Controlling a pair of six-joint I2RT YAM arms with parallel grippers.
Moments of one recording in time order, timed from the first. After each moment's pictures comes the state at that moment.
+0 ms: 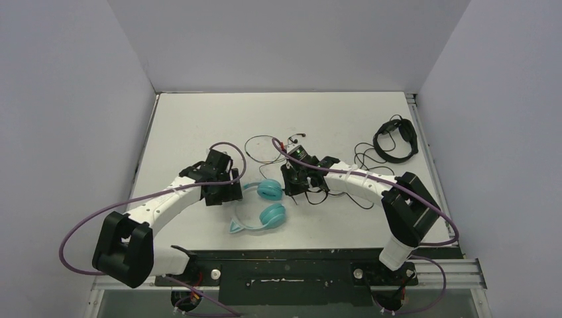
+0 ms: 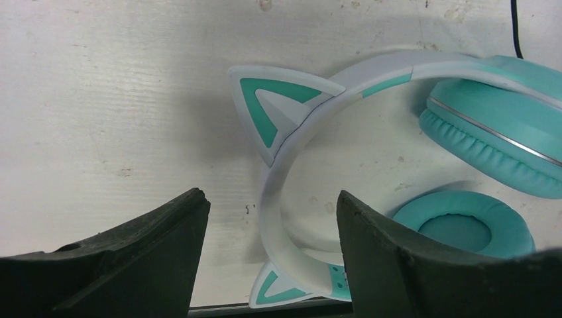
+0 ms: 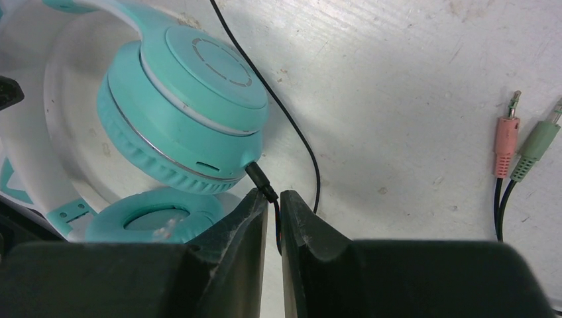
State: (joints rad) left arm -0.43 1.29 0.79 -0.64 -0.06 -0.60; right arm 0.79 1.68 1.10 -0.42 -0.06 0.39
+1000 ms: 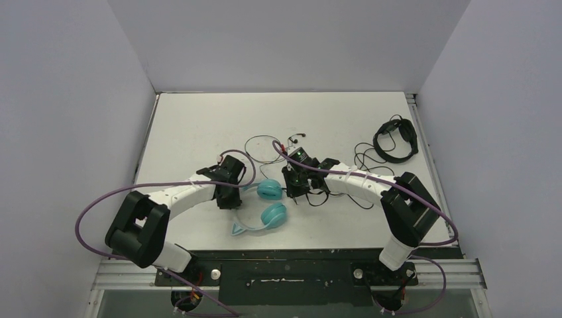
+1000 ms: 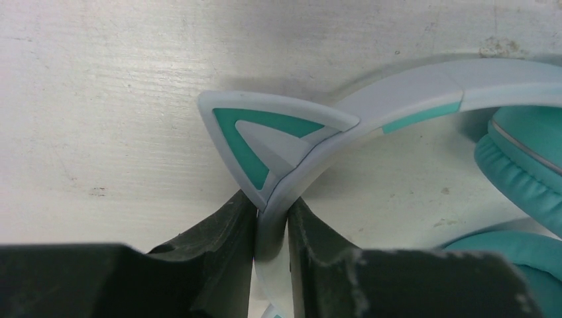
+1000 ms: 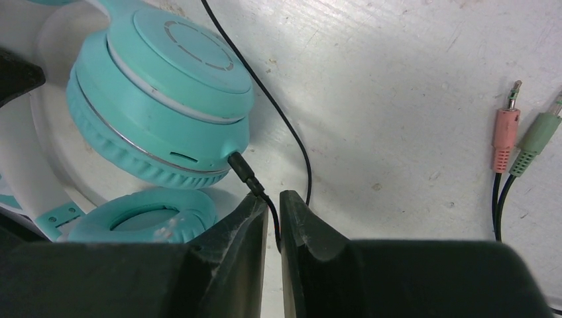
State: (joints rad) left arm -0.52 1.46 0.77 -0.58 -0.14 -0.65; right arm 0.78 1.68 1.07 -0.41 -0.05 0.38
